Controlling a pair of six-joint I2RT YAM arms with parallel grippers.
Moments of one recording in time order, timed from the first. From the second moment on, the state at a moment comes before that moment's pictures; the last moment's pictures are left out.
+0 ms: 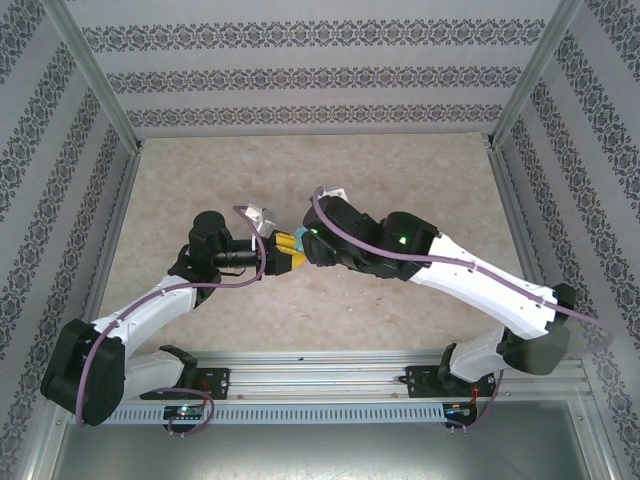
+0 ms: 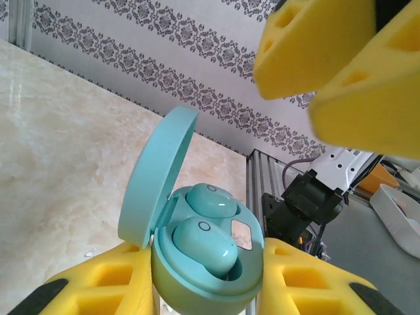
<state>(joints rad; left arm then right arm) -0.39 1.17 0.58 0.44 1.01 -0.27 1.09 1.42 1.64 -1.09 0.34 0.67</state>
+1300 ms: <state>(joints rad) -0.43 1.11 0.60 0.46 0.99 -0.34 0.81 1.20 1.12 -0.49 -0.20 1.03</state>
